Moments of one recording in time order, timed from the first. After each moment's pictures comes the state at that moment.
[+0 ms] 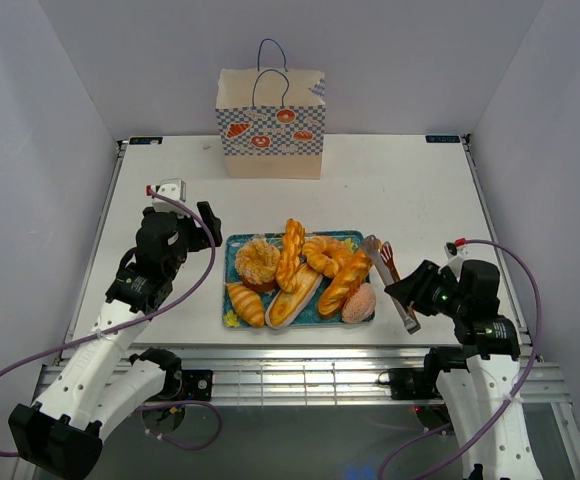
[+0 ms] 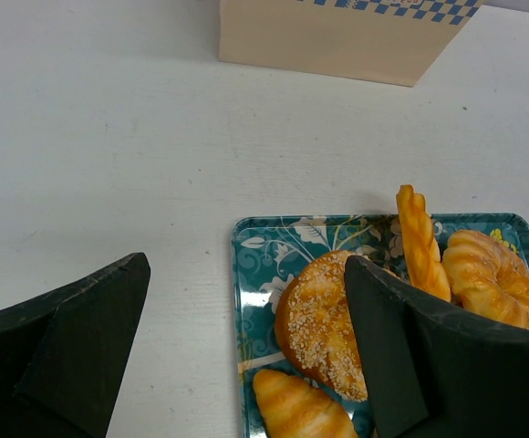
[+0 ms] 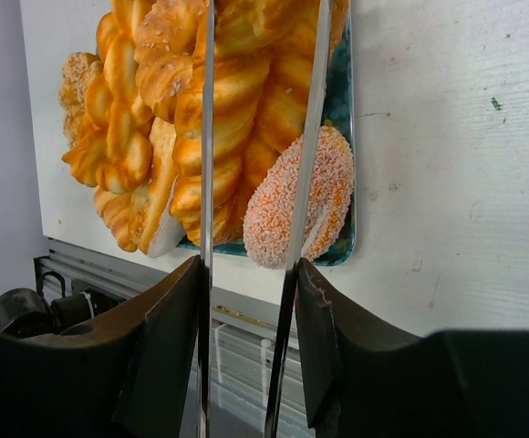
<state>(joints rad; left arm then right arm) -0.38 0.84 0.78 -0.27 -0.24 -0.27 0.00 0.44 0.52 -0.75 -0.53 0.54</state>
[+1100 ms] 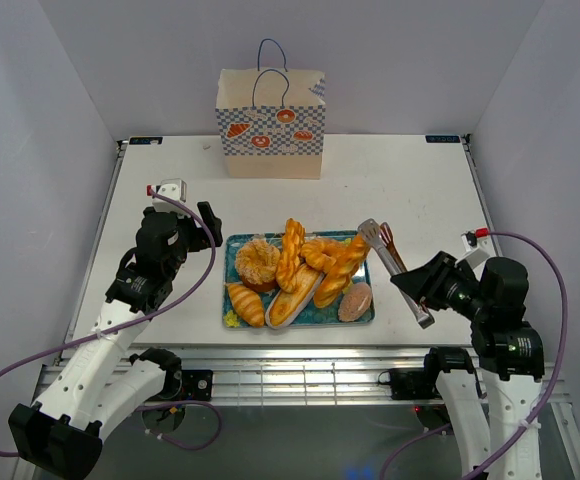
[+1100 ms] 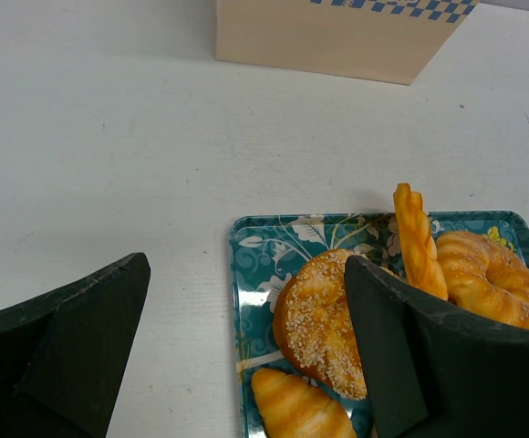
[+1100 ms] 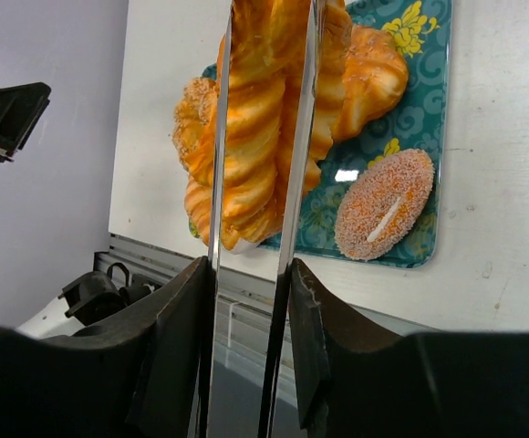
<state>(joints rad) -0.38 0.84 0.78 -0.27 -0.23 -0.27 -0.01 0.41 0.78 -0.87 -0.59 0.60</state>
